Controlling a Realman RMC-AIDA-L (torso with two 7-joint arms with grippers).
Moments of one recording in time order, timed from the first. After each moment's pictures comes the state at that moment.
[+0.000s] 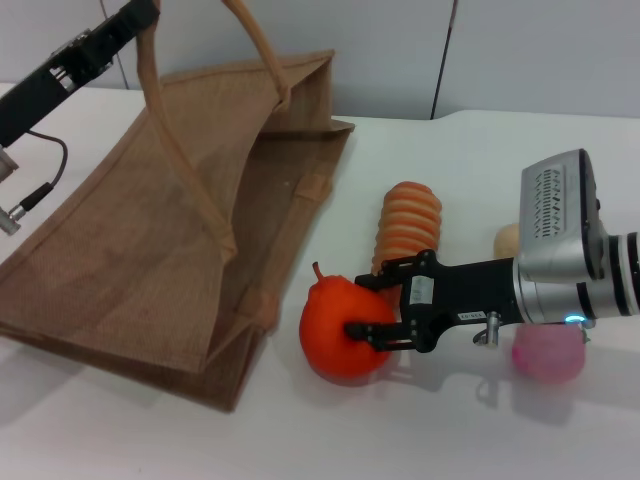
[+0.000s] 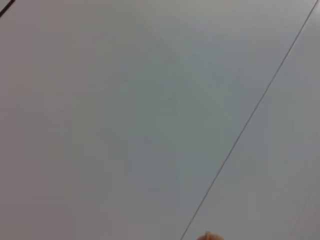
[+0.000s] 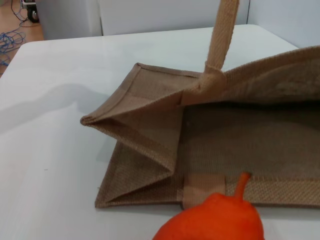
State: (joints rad) left arm -0.56 -1.98 0.46 0.36 -1.70 -1.55 1.65; right arm 0.95 2.03 0.05 -0.04 -2.89 -1.18 0.95
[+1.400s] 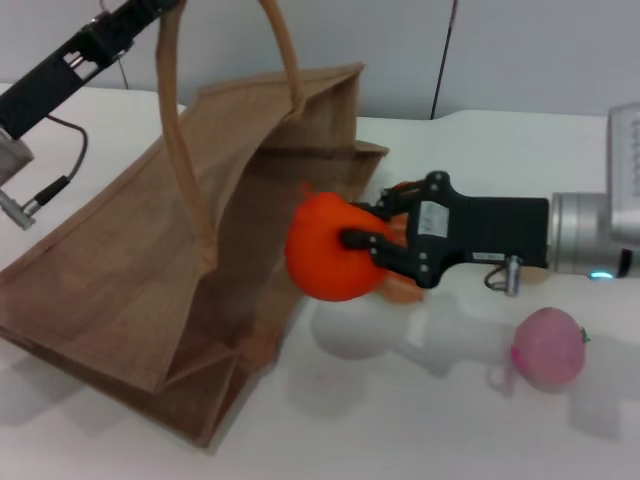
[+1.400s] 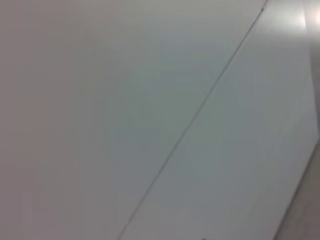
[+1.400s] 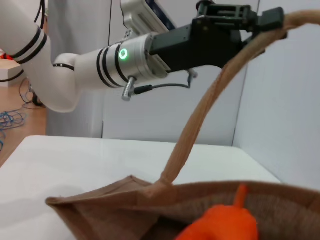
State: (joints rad) left arm -0.59 -1.99 0.47 0.35 -1.70 -1.68 1.61; right arm 0.93 2.03 0.14 -0.15 -2.73 -1.46 0.75
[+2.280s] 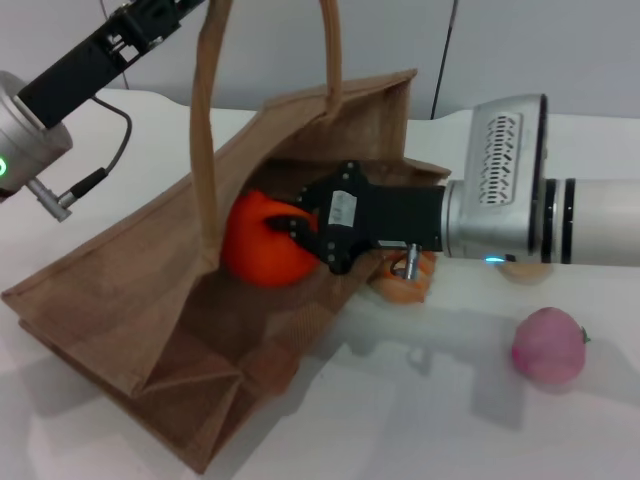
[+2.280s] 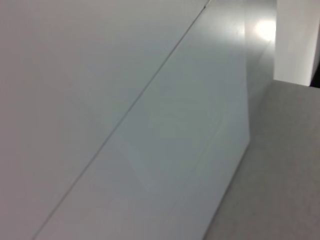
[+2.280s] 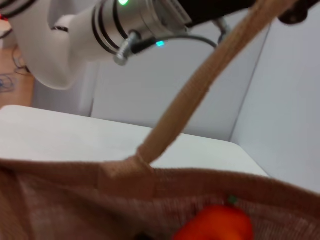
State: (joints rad) left arm -0.65 -2.00 0.47 0.31 -1.69 -1.81 1.58; right arm 1.03 2.03 0.17 0.10 -2.73 -1.11 0.61
